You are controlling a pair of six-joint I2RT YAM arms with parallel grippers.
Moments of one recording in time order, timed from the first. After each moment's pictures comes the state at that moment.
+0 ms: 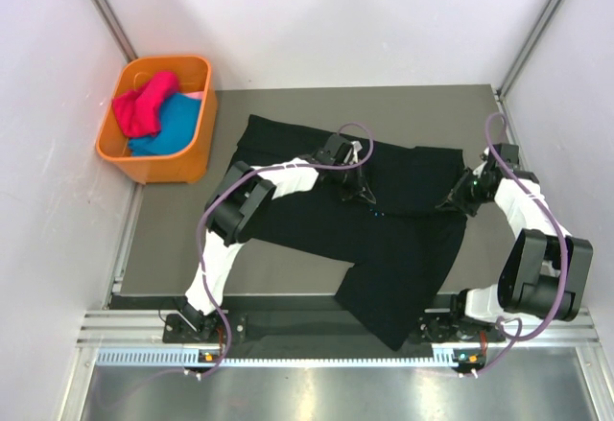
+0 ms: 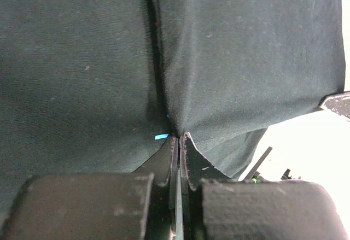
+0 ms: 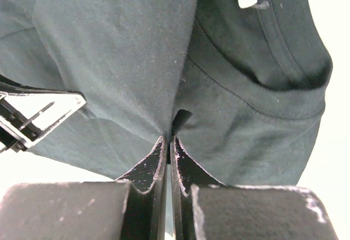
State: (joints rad) left arm -0.70 2.25 1.57 -0.13 0.51 -0.86; right arm -0.22 1.39 0.90 -0.66 -0.37 0.46
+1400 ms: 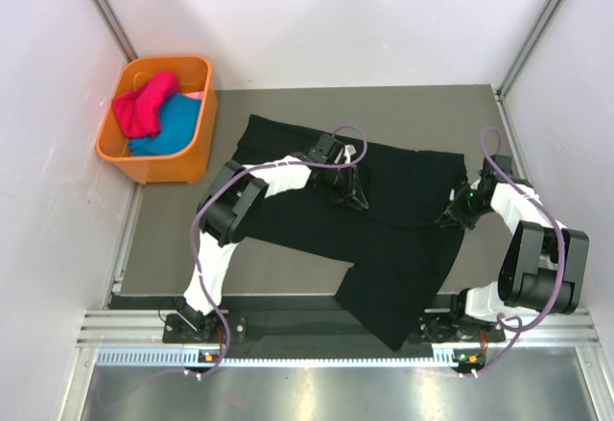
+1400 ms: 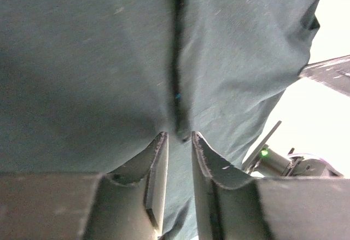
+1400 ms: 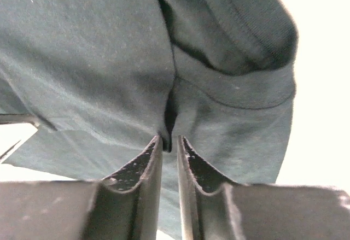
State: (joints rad) left arm -0.66 2.20 1.53 -0.23 0.59 -0.77; right arm -0.22 1.43 0.81 -0.66 -0.30 0.49
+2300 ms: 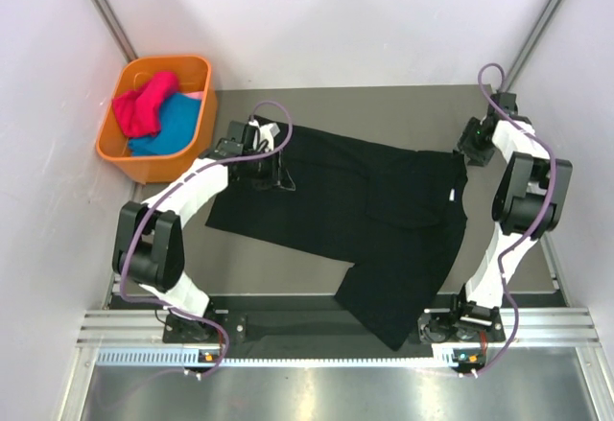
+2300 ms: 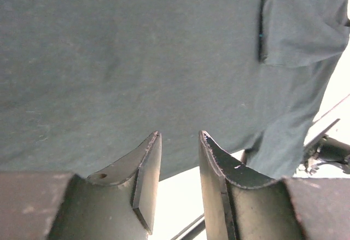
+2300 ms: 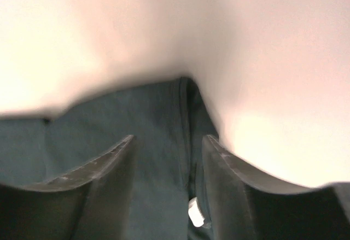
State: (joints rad) left arm -0.31 1.61 1.15 -0.45 0.48 -0.36; right arm -0.23 1.98 1.51 -0.59 -0.10 0.33
